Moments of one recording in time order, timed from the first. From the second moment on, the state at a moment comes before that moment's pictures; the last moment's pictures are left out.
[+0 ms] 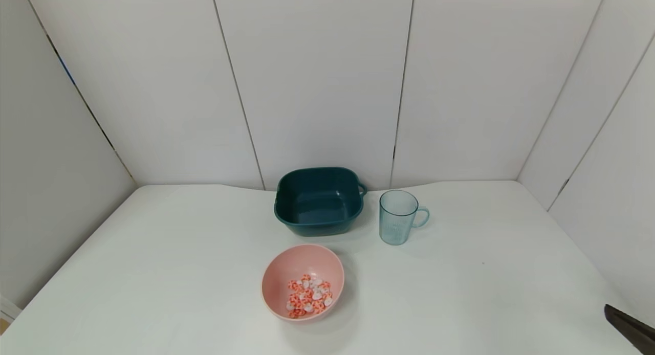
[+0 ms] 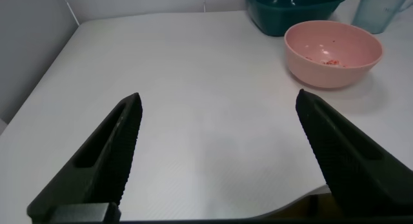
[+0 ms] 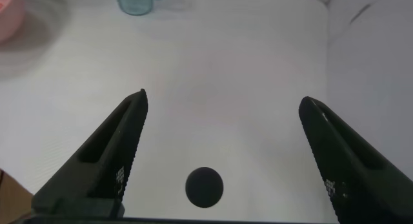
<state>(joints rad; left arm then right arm) 0.00 0.00 0.00 0.00 -0.03 0.04 0.35 0.81 -0.43 -0.04 -0.20 -0.11</state>
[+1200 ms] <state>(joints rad) 0.00 0.00 0.00 0.00 -0.03 0.04 0.01 0.23 -0.31 0.17 -0.18 -0.09</state>
